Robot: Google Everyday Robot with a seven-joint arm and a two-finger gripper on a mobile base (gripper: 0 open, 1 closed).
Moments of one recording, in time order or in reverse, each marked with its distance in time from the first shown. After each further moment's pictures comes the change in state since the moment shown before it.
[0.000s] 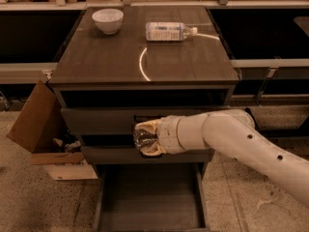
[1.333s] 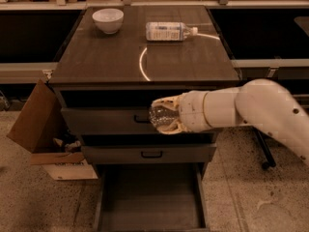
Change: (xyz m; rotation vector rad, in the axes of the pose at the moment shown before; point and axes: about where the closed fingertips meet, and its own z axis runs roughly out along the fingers) arm 0.003 -0.056 -0.075 0.049 0.009 -0.034
